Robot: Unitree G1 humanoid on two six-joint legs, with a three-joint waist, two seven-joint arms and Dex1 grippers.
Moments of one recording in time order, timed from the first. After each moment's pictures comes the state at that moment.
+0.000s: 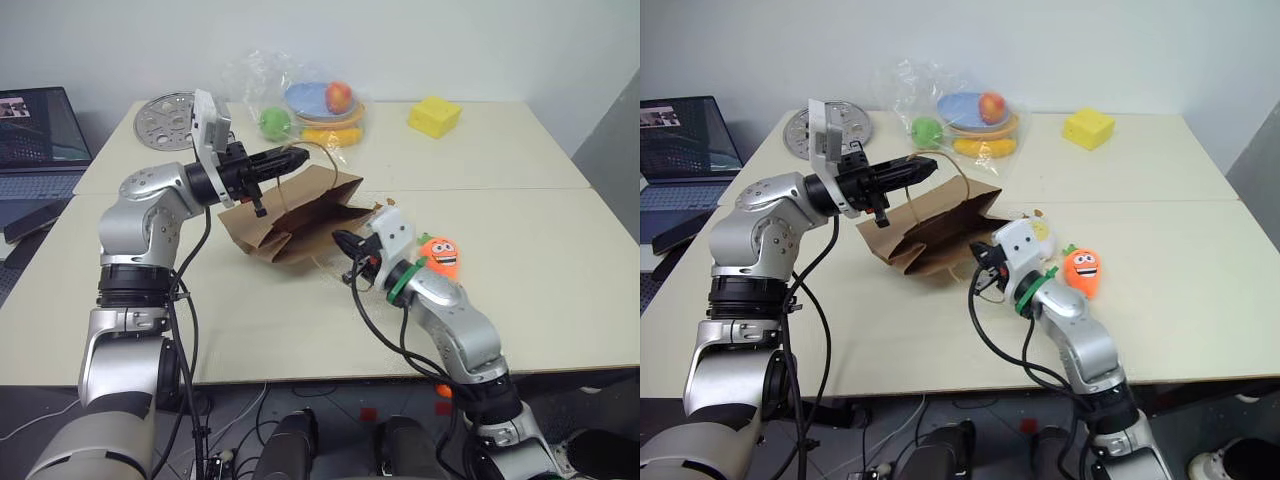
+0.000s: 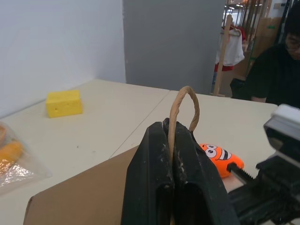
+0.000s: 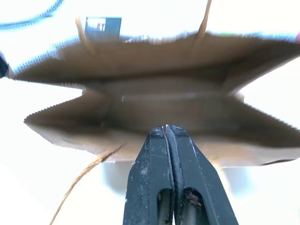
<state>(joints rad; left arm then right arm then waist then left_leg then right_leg) -0.88 0.55 0.09 0.35 -0.50 0.41 -1.15 -0.39 -0.10 0.18 -0.32 0.18 0.53 0.41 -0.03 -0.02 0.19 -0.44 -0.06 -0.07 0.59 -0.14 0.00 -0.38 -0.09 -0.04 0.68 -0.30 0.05</state>
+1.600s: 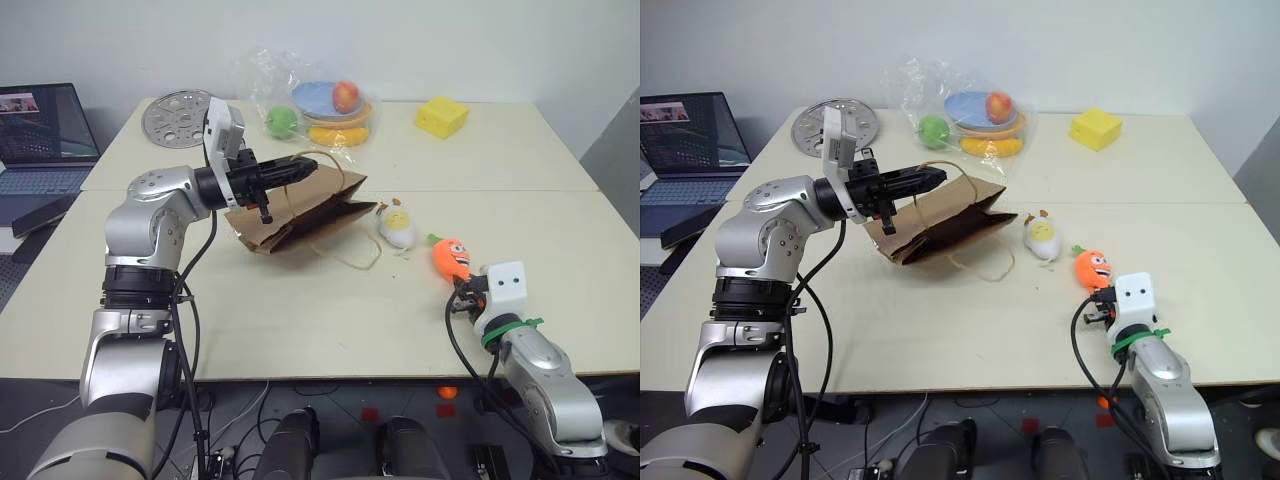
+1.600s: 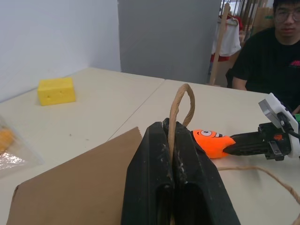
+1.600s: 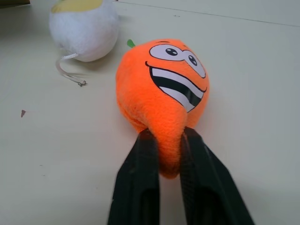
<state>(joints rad) -0.88 0.55 0.07 0.30 -0.49 0.45 -1.15 0.02 -0.30 -0.09 -0.44 0.14 0.59 0.19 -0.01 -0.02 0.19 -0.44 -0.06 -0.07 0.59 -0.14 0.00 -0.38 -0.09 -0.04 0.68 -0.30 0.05</state>
